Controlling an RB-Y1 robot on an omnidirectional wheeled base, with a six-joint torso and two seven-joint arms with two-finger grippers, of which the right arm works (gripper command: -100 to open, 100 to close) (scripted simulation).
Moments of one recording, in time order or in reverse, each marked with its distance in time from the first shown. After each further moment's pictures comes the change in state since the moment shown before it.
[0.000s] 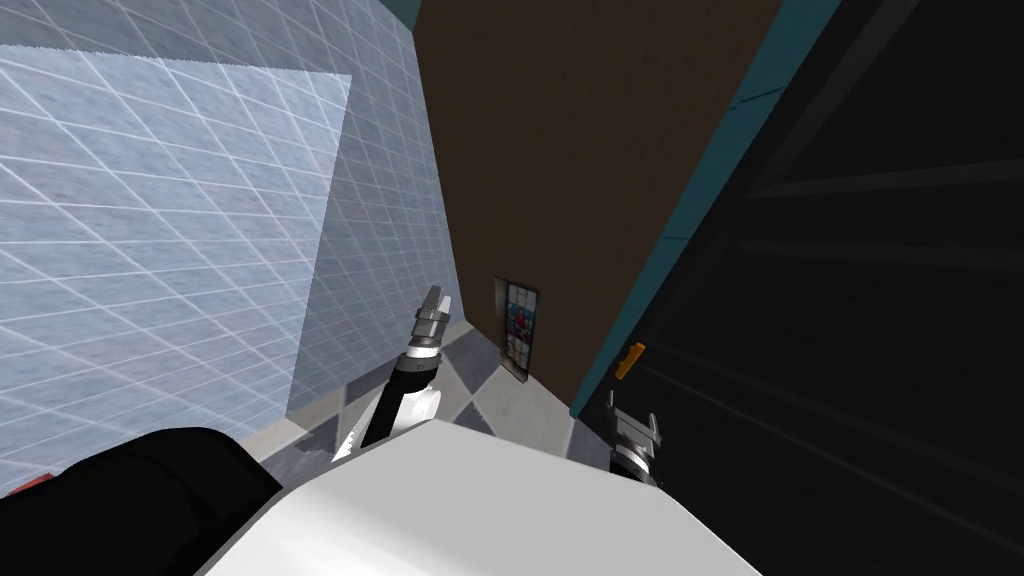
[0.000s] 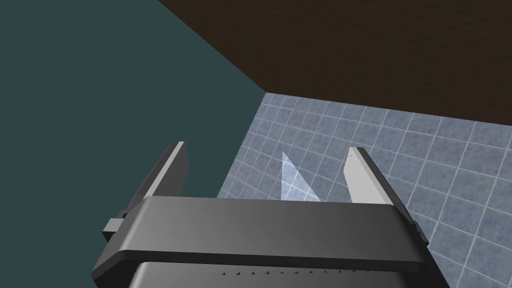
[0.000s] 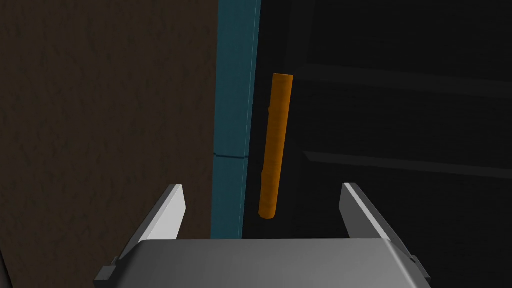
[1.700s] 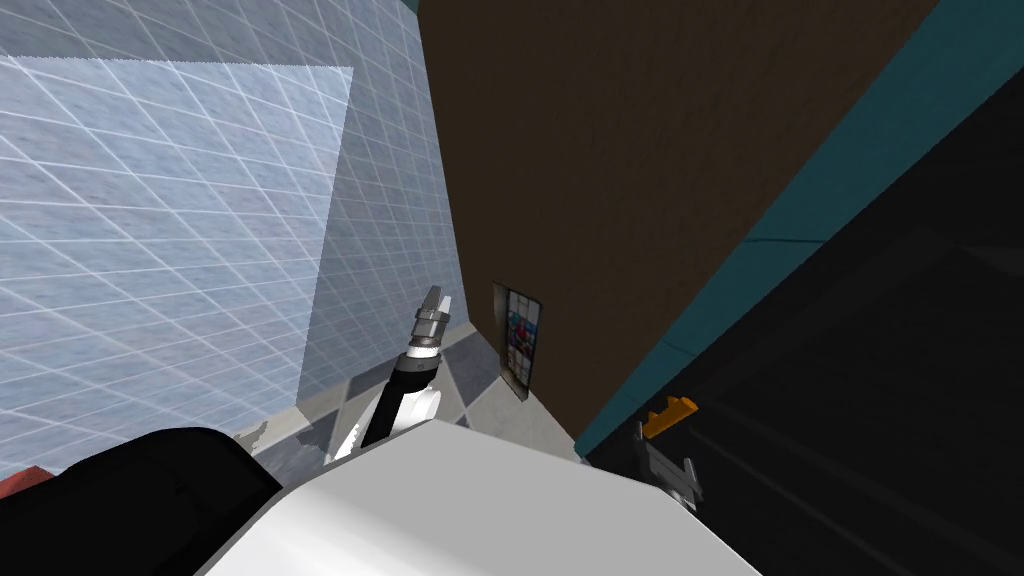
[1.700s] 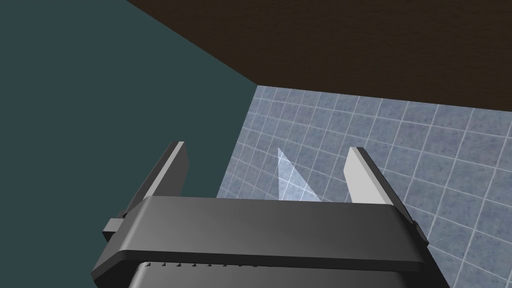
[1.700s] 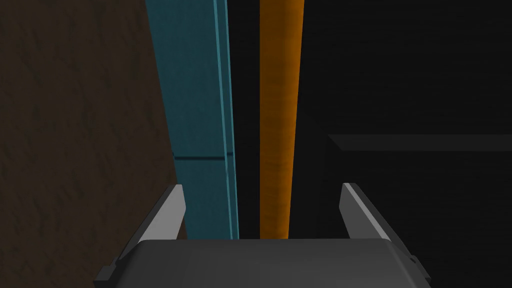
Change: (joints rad) arm -0.009 -0.109 0.043 0.221 -0.171 -0.071 -0.243
